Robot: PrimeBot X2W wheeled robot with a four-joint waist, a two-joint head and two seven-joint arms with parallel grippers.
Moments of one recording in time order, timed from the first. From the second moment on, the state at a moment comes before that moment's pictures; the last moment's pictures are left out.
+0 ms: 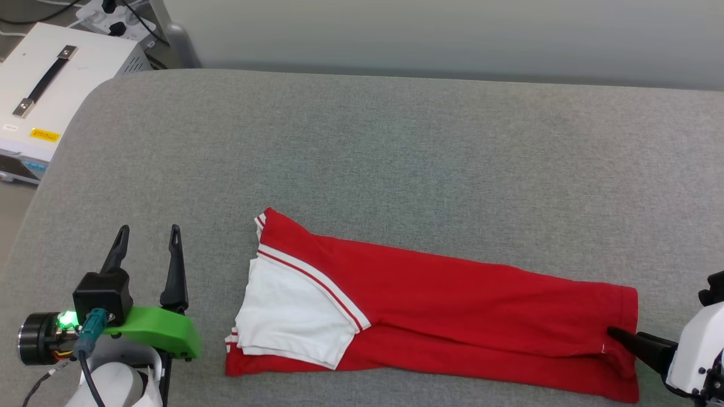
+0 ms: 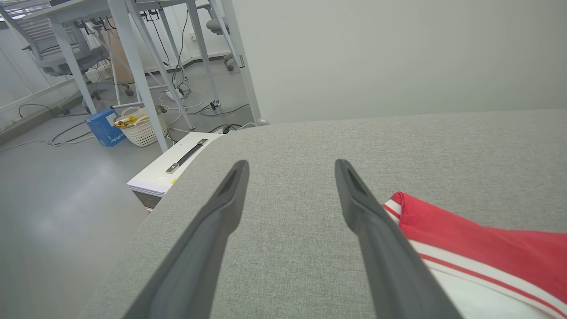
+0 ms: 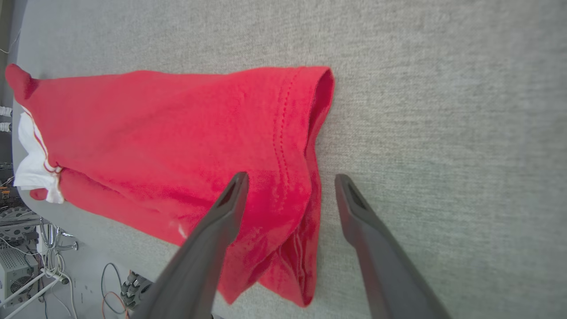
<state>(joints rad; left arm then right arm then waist) -0.14 0.56 -0.39 0.08 -0.52 0.34 -0.26 -0.07 -0.59 0.19 0.22 1.07 0.13 0.59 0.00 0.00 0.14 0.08</state>
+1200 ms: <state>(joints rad) 0.01 0.09 0.05 0.02 -0.06 0.05 -0.26 -0.17 -0.59 0.37 0.31 1.05 0.13 0.49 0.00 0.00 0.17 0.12</state>
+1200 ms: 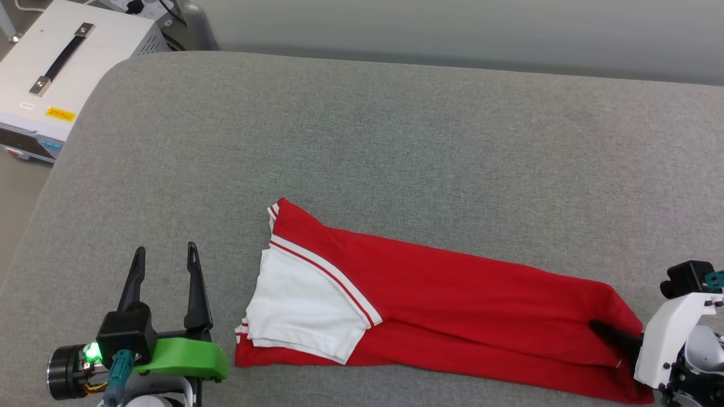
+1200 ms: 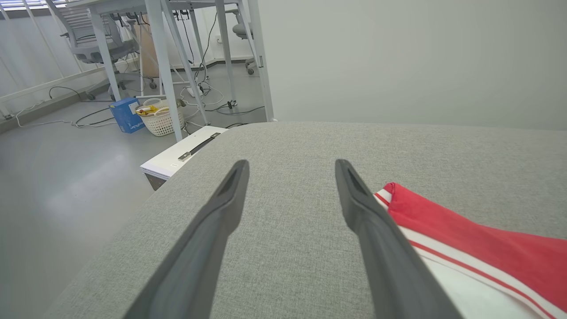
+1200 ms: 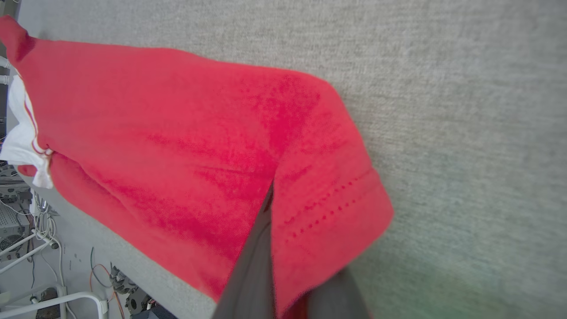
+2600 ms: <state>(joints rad) 0.05 0.09 0.01 0.04 -0.01 0.02 -0.26 -0.33 -0.49 0.50 -0.01 1.04 0.13 0.71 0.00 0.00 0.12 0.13</state>
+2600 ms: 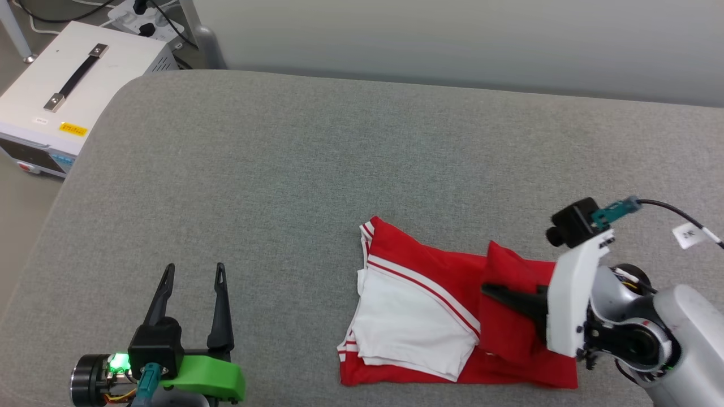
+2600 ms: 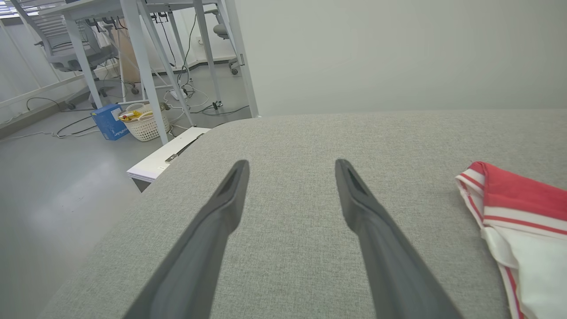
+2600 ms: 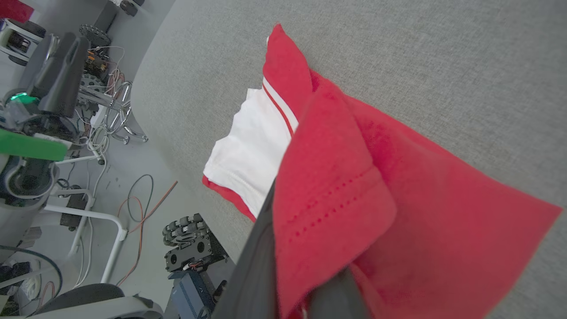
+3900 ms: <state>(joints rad) 0.04 0.10 -0.01 0.05 -0.01 0.03 -0.26 -0.48 -0.51 0.63 0.20 0.69 0.13 -0.03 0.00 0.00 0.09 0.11</state>
